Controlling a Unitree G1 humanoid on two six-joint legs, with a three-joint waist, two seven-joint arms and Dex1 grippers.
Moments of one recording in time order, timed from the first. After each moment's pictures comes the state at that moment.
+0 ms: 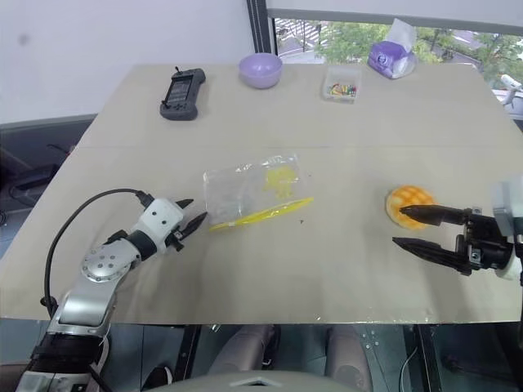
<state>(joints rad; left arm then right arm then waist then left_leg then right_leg) -0.04 0.62 0.06 -0.11 0.00 0.12 -0.60 0.17 -0.93 -0.57 -0.45 0.80 0.46 1.24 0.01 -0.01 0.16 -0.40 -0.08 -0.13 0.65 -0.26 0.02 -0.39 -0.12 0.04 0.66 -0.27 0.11</state>
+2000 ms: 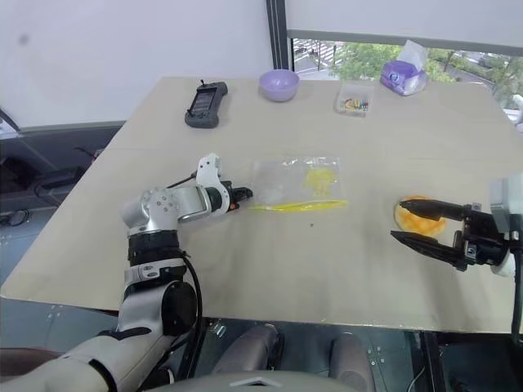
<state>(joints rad) -0.73 0.09 0.44 0.21 -0.46 1.32 -0.10 0.15 -0.91 -0.56 -0.46 0.79 0.45 1.19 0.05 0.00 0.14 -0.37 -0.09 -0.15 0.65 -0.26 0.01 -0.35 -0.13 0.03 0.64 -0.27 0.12</state>
